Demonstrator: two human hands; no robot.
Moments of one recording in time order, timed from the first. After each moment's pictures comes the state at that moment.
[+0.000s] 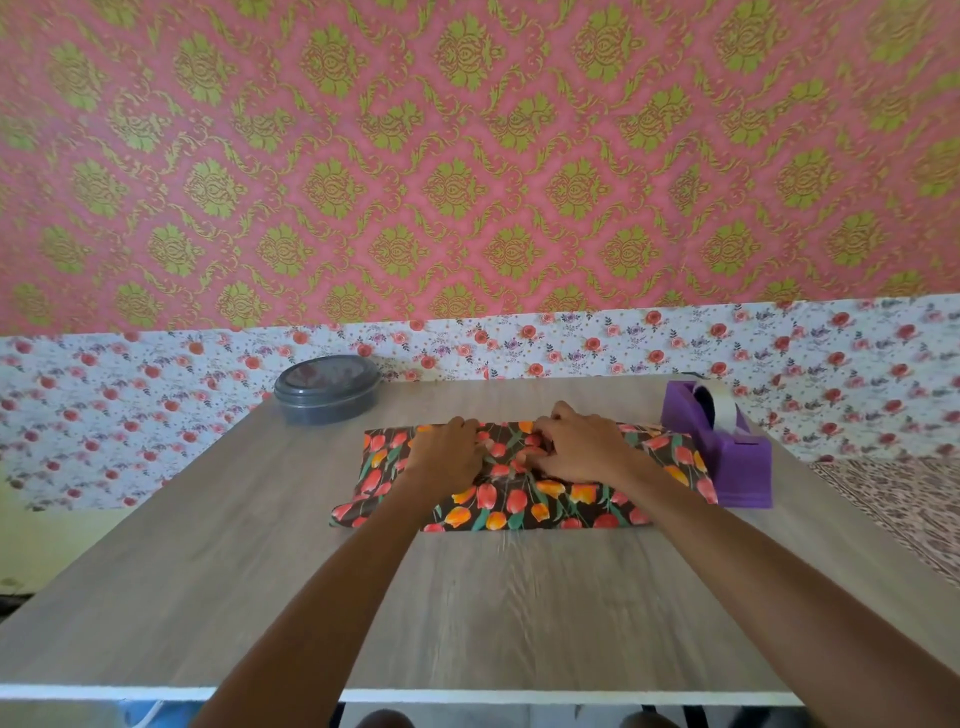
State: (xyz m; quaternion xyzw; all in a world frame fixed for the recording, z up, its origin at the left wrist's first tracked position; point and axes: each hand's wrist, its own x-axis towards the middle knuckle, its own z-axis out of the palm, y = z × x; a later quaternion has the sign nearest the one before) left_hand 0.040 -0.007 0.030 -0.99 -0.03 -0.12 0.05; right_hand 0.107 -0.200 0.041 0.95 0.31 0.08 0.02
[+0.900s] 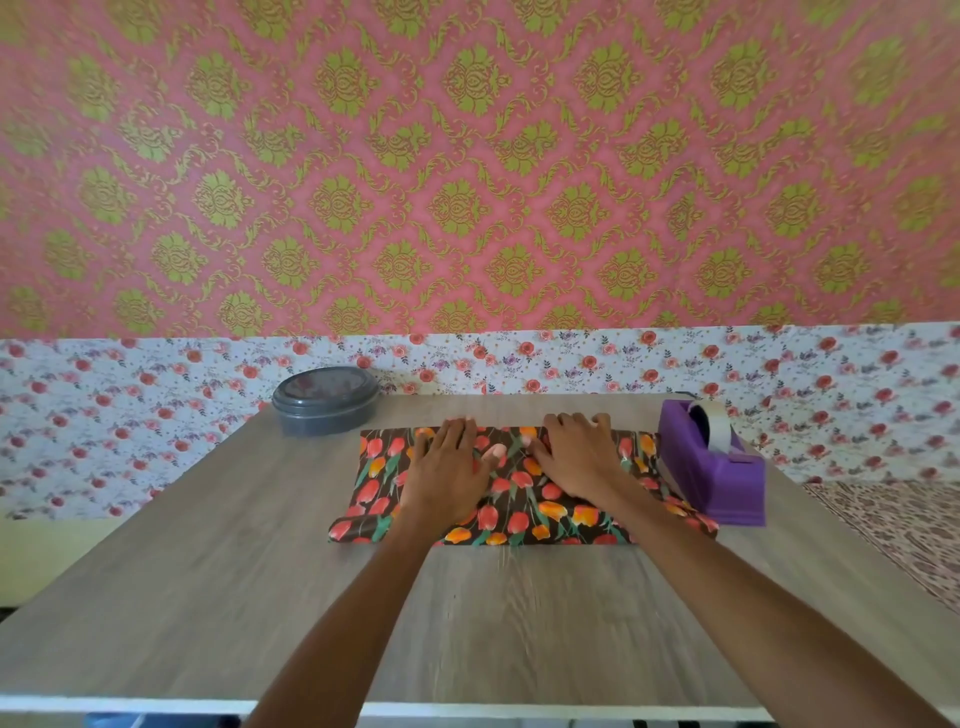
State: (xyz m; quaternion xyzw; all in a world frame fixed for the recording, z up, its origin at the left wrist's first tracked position) left_hand 0.024 -0.008 0.010 -0.98 -0.04 -0.19 -0.05; right_hand 0.117 -0.190 0.024 0.94 0.25 0.25 0.00
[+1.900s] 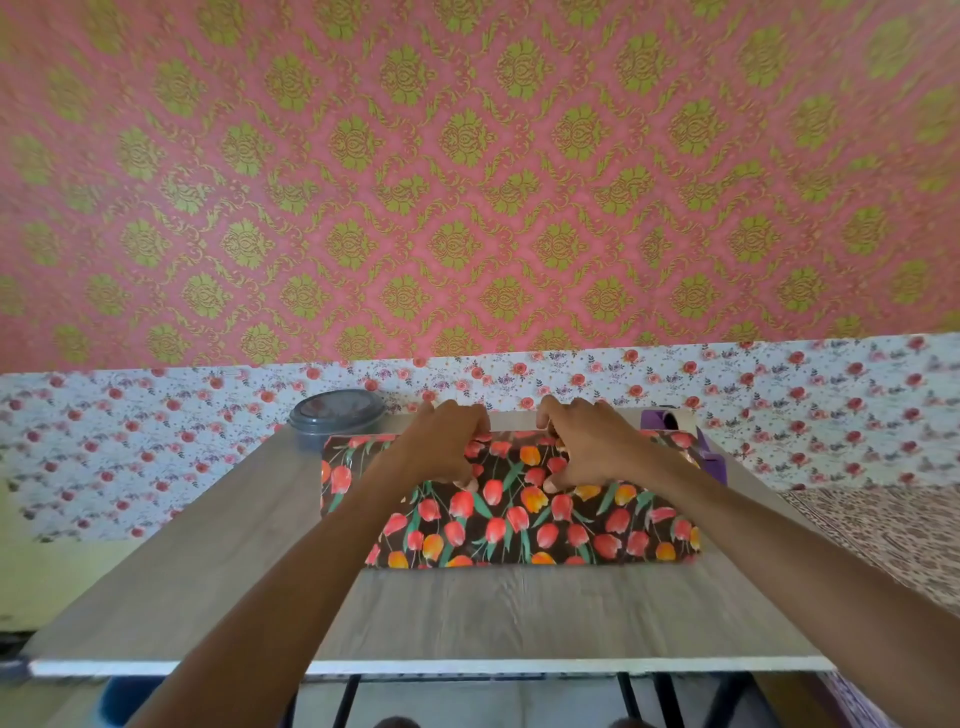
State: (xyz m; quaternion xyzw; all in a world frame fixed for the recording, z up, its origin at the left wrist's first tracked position) left_hand -0.043 -0.031 0.119 -0.99 0.07 -0.11 0.00; right_hand 0.018 -0.244 0.118 0.92 0.37 0.13 0.00
